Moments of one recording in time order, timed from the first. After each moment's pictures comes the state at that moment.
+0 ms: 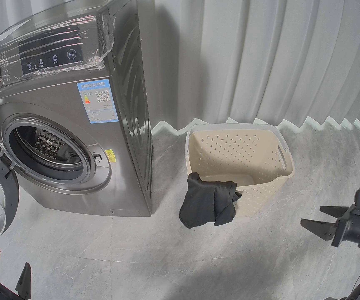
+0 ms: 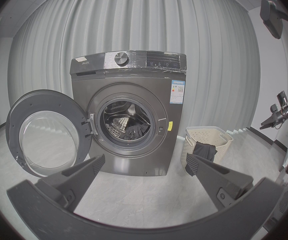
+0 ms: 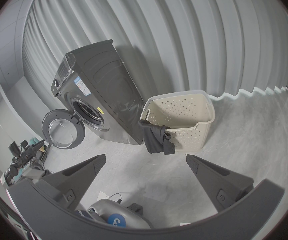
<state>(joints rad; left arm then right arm) 0.00 0.02 -0.02 -0.01 0.02 -0.04 0.29 1.08 -0.24 -0.47 0.23 0.20</state>
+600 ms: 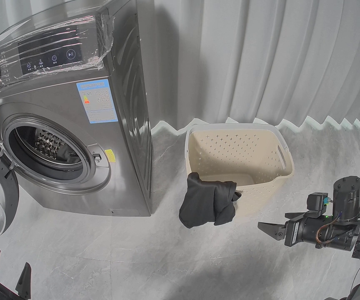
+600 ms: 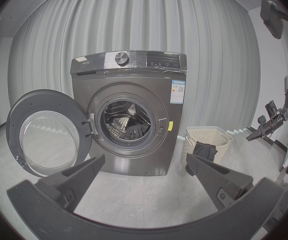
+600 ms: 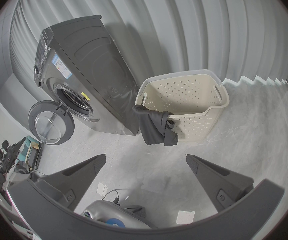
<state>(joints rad) 0.00 0.02 -0.02 -0.01 0.02 -0.04 0.51 1.56 -0.27 -0.78 0.01 0.30</state>
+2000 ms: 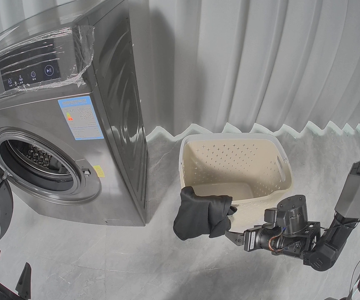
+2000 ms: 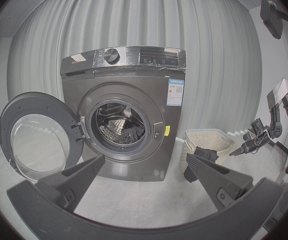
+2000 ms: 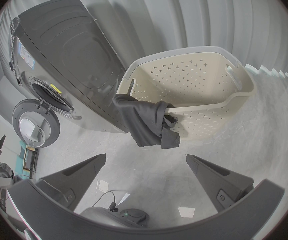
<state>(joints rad) 0.00 0.02 -0.02 -0.01 0.02 -0.04 0.59 2.06 -0.37 -1.11 -0.06 0.38</state>
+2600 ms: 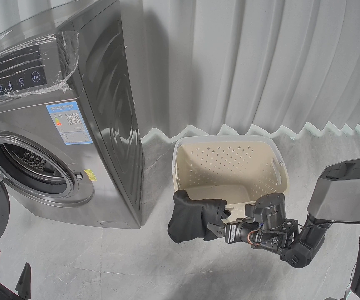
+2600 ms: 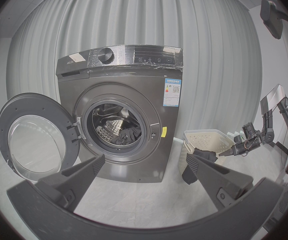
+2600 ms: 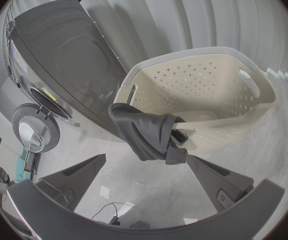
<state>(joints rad) 0.00 0.02 -0.02 -0.01 0.02 -0.04 0.61 2.22 -0.54 -1.16 -0.06 0.39</state>
